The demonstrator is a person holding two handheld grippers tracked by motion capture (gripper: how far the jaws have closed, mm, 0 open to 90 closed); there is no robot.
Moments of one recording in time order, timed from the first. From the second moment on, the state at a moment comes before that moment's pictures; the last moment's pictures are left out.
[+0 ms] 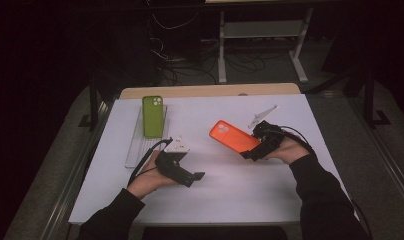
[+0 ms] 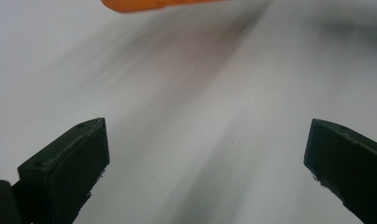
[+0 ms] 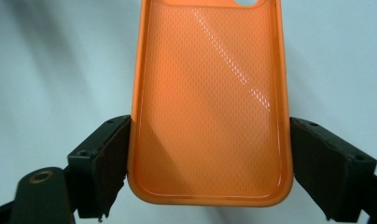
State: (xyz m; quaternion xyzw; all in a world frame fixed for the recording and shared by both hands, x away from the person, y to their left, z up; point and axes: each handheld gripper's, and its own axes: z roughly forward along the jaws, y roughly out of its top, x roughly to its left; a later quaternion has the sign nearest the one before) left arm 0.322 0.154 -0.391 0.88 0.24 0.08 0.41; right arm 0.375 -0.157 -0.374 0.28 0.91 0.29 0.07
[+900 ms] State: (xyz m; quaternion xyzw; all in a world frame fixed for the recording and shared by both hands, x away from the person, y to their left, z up) left arm 0.345 0.141 -0.361 0.93 0.04 0.04 0.37; right arm 0.348 -0.124 -0.377 0.10 0.96 0.27 0.02
